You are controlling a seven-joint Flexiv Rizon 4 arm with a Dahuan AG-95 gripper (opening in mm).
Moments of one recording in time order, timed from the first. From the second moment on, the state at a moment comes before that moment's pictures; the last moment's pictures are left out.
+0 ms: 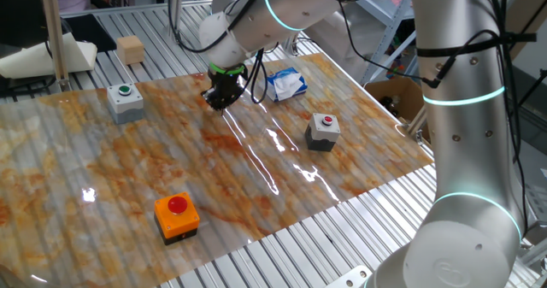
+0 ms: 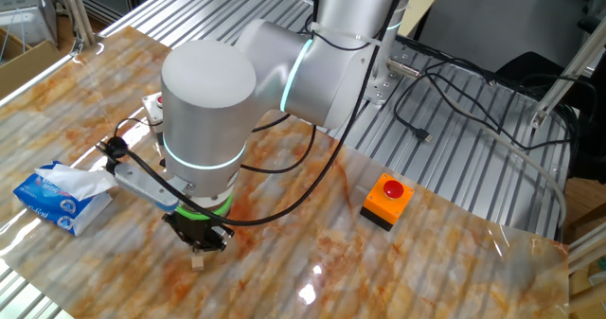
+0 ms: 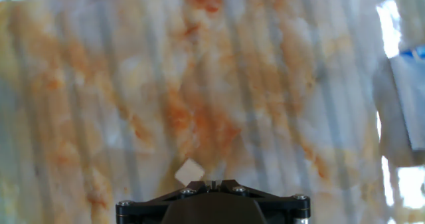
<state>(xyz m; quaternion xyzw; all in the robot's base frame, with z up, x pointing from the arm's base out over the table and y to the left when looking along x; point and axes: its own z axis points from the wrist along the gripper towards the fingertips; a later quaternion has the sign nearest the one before) 0.679 -0.034 0.010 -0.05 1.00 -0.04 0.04</state>
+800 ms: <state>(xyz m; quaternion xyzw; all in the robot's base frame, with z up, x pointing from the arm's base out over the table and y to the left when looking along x) 0.685 -0.040 0.008 -0.12 0.99 -0.05 0.04</state>
